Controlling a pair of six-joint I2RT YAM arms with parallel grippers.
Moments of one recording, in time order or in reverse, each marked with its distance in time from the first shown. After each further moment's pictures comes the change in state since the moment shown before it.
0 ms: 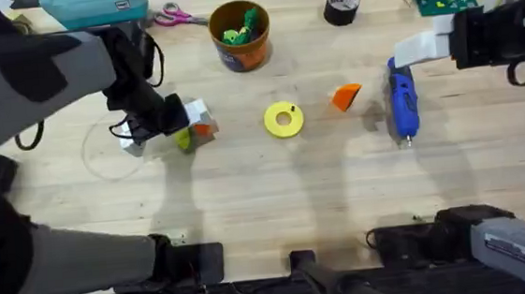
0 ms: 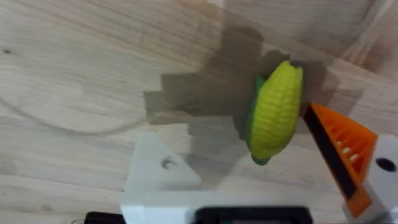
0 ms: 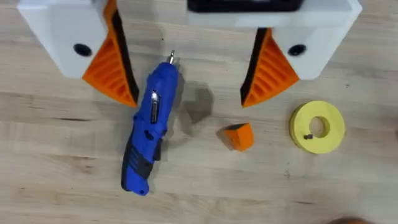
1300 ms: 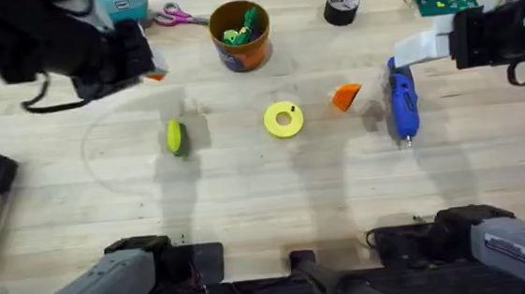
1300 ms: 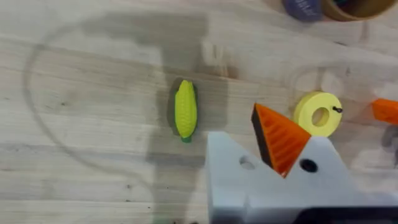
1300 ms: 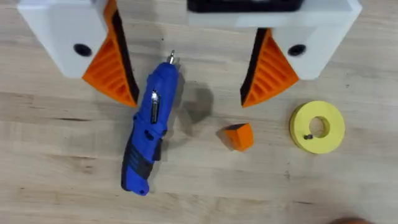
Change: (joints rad) left arm -0.007 -0.366 0.264 -0.149 0.054 0.116; right arm 0.000 0.000 0.000 0.000 0.000 0.000
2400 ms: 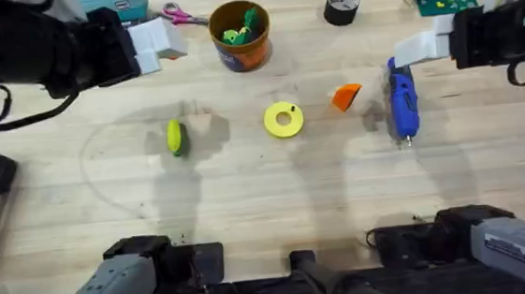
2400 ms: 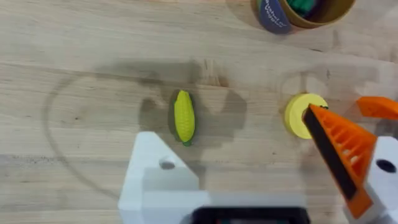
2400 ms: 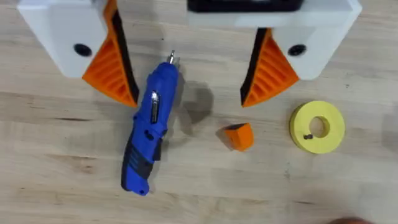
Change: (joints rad) left arm 0.000 -0.138 0.019 -0.014 0.000 0.067; right arm 0.000 0.000 0.000 0.000 0.000 0.000
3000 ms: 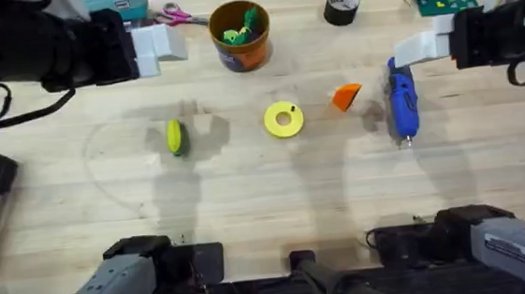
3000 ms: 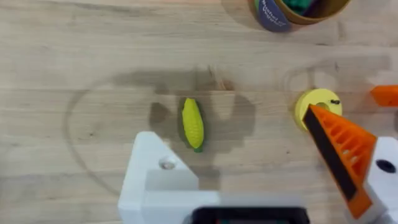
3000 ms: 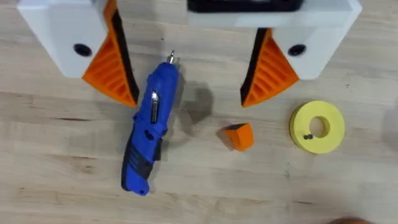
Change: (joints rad) left arm 0.000 0.000 0.000 0.016 0.000 0.113; right arm 0.000 0.000 0.000 0.000 0.000 0.000
